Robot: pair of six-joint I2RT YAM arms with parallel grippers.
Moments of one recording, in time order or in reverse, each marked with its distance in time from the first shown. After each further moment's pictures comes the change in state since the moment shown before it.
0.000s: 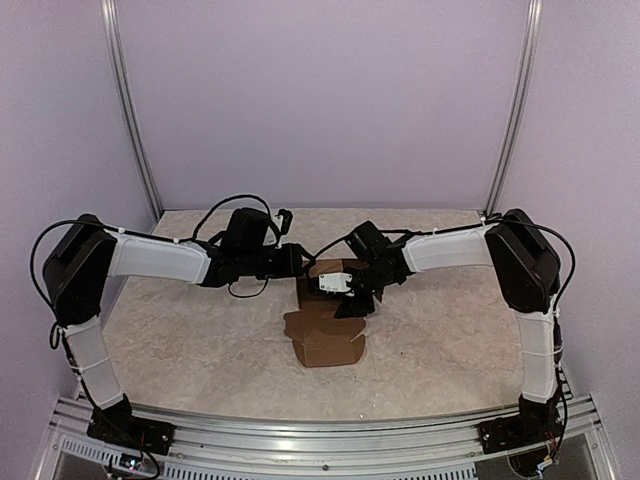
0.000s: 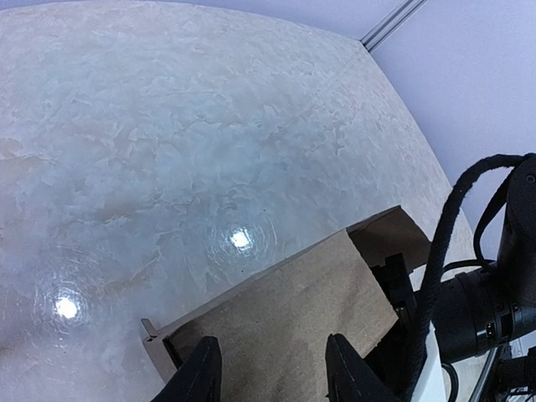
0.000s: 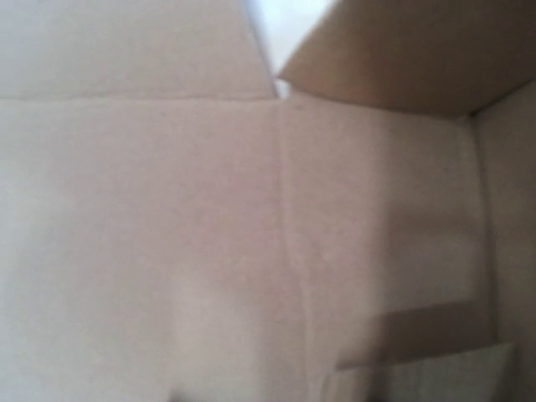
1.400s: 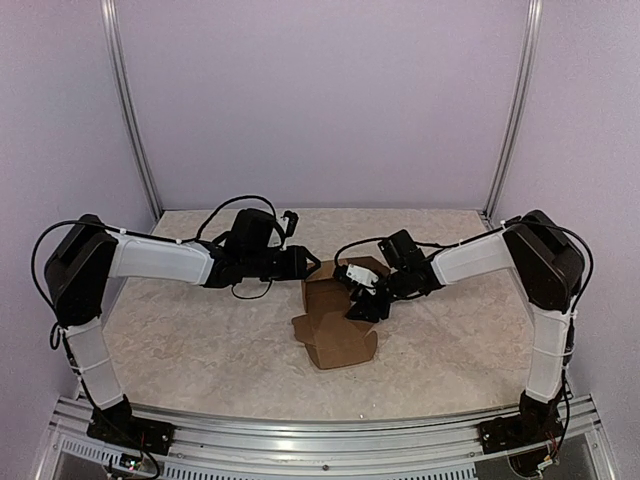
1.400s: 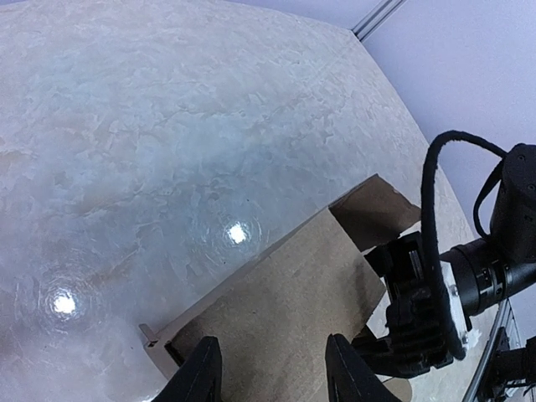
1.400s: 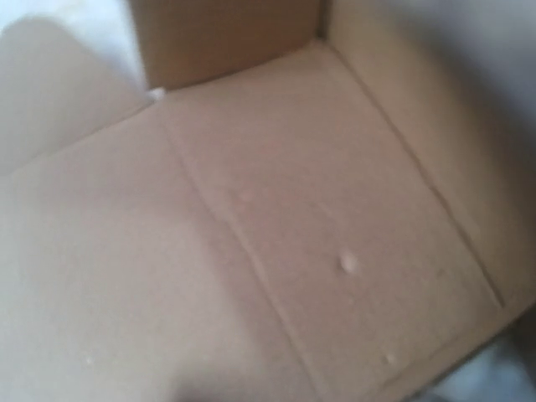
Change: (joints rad) left arm -0.026 0.004 0.016 -0.023 0.004 0.000; right arm -0.110 -0.124 -0.307 0.332 -0.177 0.353
